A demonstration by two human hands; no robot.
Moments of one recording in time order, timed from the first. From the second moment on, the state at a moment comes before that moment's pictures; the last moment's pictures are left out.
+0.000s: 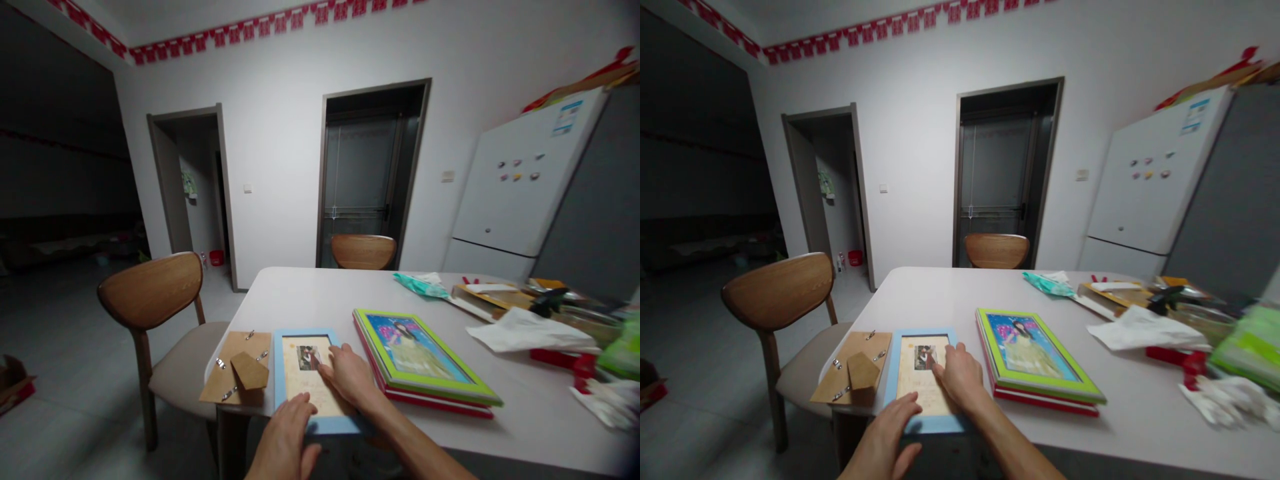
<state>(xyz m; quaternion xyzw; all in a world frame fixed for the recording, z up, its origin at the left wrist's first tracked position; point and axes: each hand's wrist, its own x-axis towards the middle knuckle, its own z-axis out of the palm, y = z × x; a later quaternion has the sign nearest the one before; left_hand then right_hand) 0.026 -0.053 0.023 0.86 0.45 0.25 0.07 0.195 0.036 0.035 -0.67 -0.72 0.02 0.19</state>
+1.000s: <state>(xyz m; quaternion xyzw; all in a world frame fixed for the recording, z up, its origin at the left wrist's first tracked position) 0.010 -0.030 0.020 0.75 0.51 0.42 0.01 0.221 -0.012 0.073 -0.45 -0.79 0.23 0.35</state>
